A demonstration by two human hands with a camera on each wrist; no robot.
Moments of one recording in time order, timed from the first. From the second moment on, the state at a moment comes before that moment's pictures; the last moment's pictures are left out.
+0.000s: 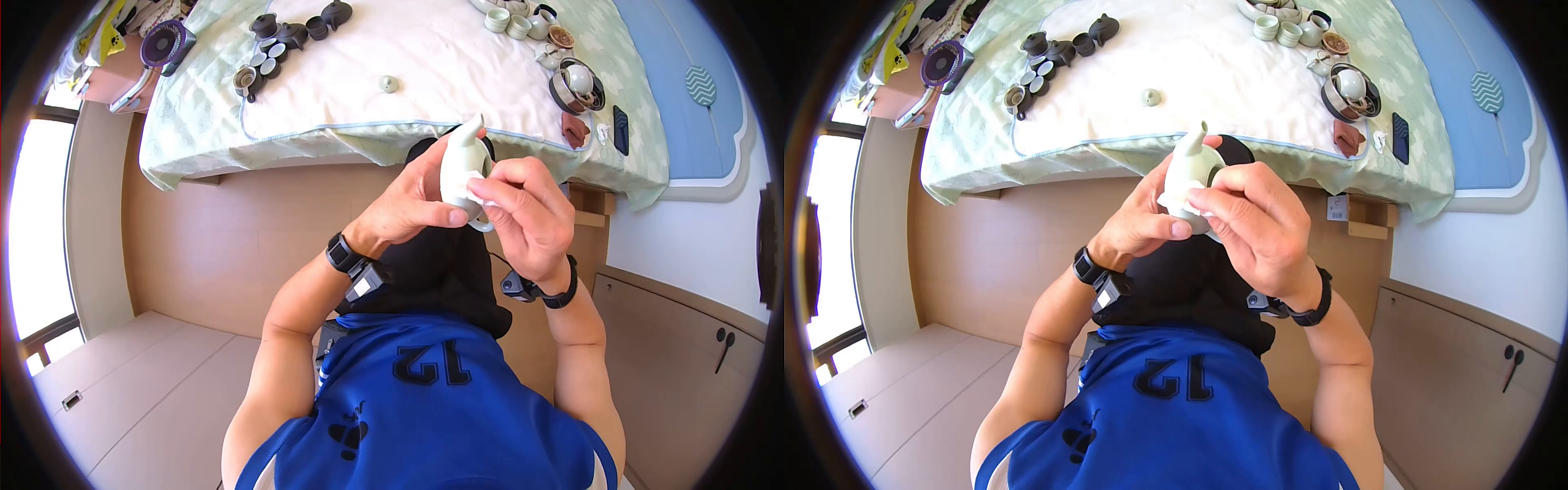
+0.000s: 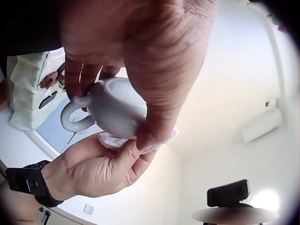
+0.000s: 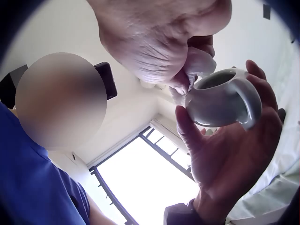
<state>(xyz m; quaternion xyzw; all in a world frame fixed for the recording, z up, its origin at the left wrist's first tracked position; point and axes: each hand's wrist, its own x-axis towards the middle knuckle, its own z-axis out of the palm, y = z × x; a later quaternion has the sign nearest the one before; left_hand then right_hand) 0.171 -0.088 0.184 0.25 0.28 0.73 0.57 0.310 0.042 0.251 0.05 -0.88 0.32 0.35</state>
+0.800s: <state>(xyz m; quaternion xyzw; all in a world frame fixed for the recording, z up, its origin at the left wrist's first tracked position) 0.172 -0.090 0.169 0.04 0.08 0.71 0.70 0.302 0.076 0.218 -0.05 -0.85 0.44 0.27</state>
